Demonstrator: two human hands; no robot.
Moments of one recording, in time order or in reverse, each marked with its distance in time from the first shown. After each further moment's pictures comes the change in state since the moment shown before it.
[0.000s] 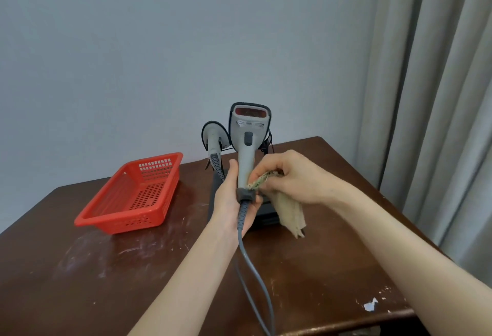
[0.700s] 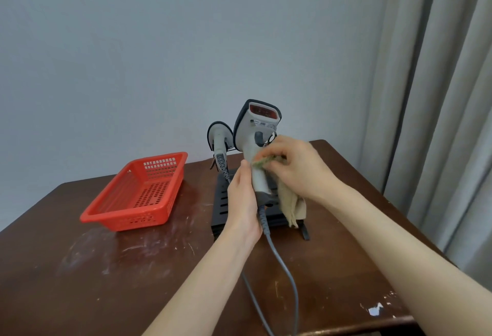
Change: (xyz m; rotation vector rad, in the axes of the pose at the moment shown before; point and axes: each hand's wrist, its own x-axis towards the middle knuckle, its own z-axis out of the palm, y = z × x) left_hand 0.001 -0.013 0.005 0.284 0.115 0.289; right_hand 0.012 -0.005 0.006 -0.197 0.314 -0.007
